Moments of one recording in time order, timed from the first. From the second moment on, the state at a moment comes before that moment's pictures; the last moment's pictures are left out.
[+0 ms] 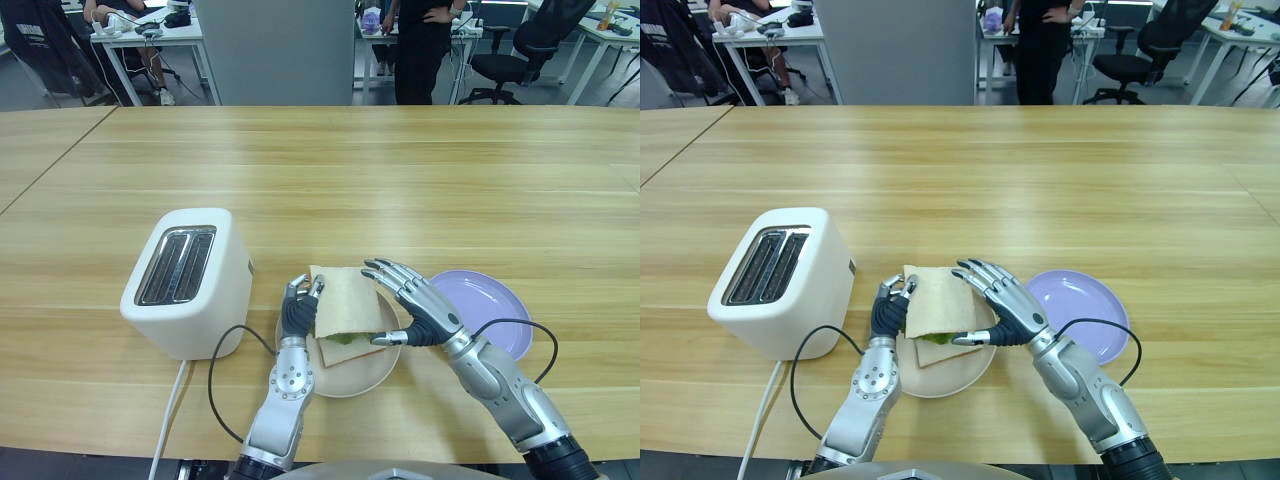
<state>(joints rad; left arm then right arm) 0.14 -0.06 -0.33 -0.05 0.13 0.06 0.41 0.05 -0.41 0.29 -0.09 -0.80 -0.47 -0.08</state>
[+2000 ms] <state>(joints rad) 0.08 0.04 -0.21 -0.37 1.00 0.32 0.71 -0.04 -0.52 0.52 0.17 -0.80 -0.64 0.05</state>
